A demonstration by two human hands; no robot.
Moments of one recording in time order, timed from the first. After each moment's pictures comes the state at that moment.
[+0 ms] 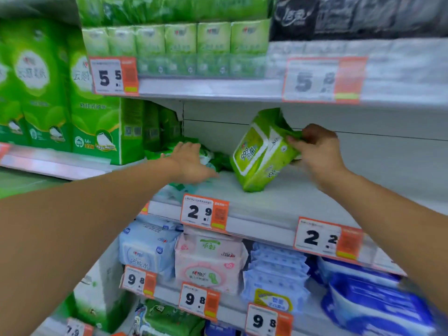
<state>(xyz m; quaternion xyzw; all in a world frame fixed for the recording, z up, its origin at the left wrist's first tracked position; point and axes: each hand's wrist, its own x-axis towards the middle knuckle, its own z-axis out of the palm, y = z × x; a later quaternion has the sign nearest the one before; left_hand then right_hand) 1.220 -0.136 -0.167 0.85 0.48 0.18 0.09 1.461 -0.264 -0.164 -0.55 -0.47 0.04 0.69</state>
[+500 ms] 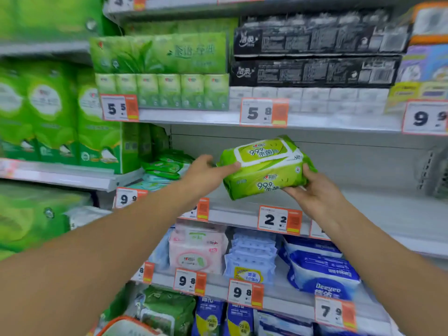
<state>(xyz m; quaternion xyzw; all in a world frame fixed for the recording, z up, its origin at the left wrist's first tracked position) 1.227 -0.295 -0.154 0.71 0.33 0.42 0.46 1.439 -0.394 -0.179 -0.31 -0.17 0.40 0.84</state>
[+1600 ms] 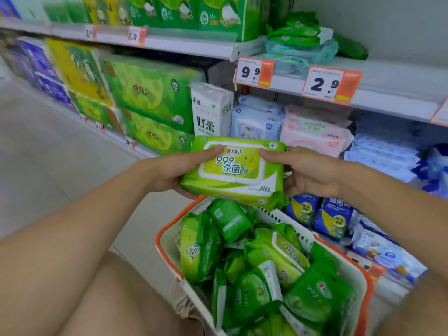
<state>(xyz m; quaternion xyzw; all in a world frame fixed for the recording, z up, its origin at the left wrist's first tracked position) 0.927 -0.302 -0.326 0.58 0.56 0.13 0.57 1.183 -0.354 -0.324 -0.57 -0.48 0.59 0.32</state>
